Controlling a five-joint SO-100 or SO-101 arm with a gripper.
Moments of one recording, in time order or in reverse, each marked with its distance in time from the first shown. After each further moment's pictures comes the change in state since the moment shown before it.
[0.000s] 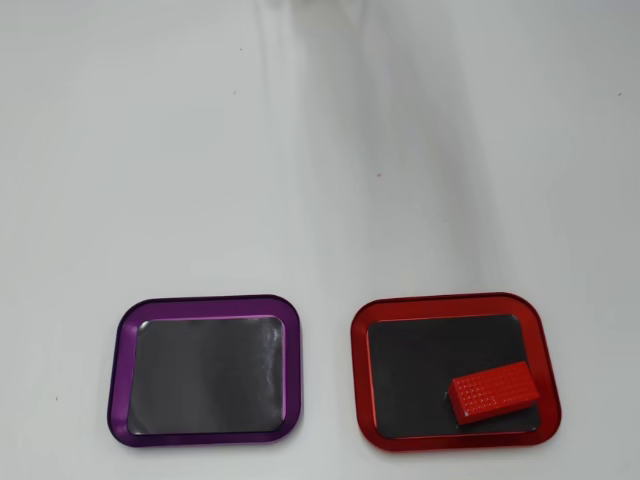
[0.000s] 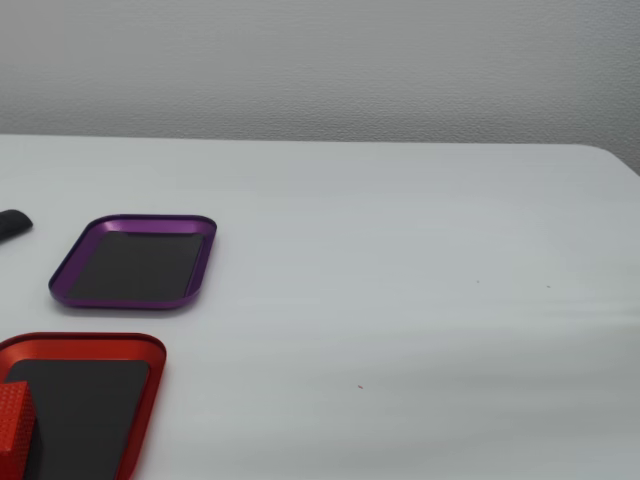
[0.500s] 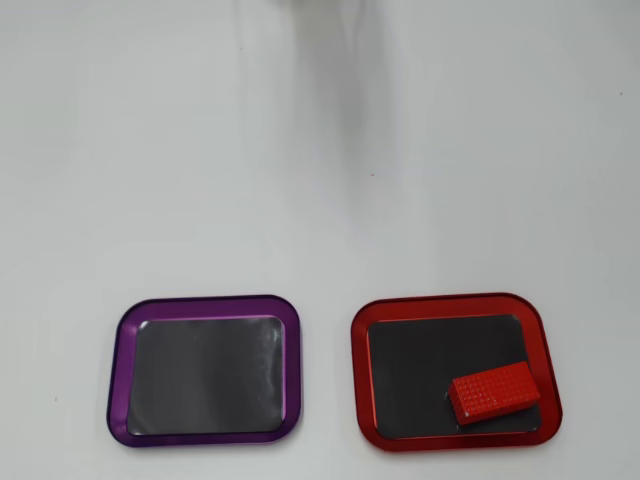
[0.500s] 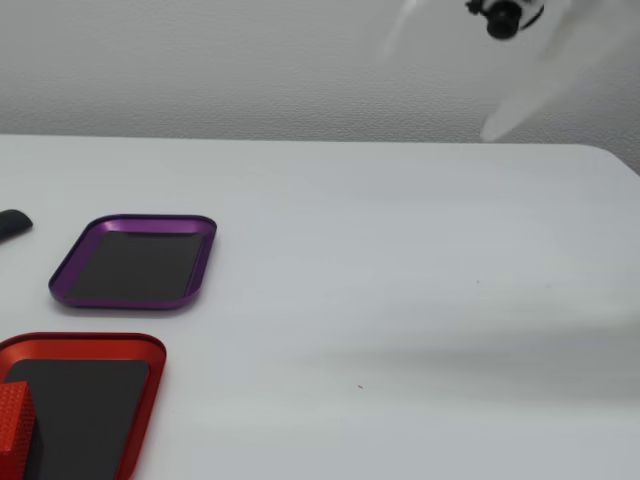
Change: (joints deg) arm 12.6 40.8 66.4 -14.5 -0.1
